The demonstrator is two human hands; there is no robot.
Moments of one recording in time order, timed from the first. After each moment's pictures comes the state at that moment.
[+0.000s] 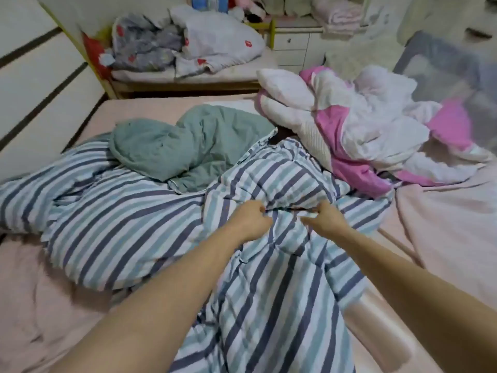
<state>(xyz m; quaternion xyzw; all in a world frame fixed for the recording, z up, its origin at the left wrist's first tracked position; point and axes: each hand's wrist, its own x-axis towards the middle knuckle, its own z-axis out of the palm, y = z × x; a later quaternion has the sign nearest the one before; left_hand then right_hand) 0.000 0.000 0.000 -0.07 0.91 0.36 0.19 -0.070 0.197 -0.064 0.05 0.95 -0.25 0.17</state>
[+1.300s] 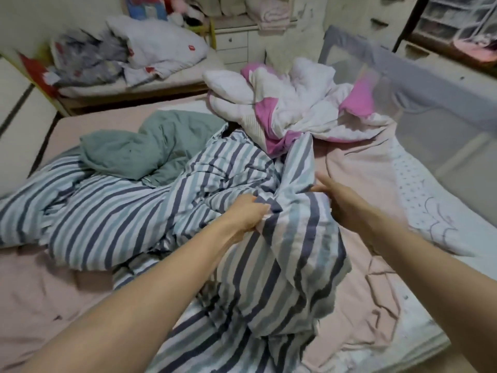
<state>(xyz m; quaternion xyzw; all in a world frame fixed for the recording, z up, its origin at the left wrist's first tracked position) 0.152 0.117 0.111 -0.12 0.77 0.58 0.24 0.134 0.318 0.104 0.19 0.68 -0.68 0.20</state>
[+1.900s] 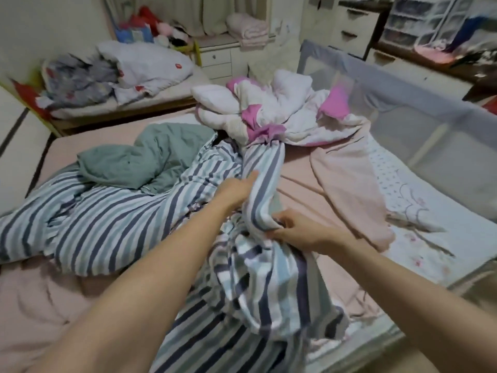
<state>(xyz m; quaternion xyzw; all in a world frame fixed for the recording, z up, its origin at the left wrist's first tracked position) 0.174 0.104 0.146 -0.12 0.86 0.45 0.19 0.249 0.259 0.123 -0.11 0.88 -0.40 0.21</state>
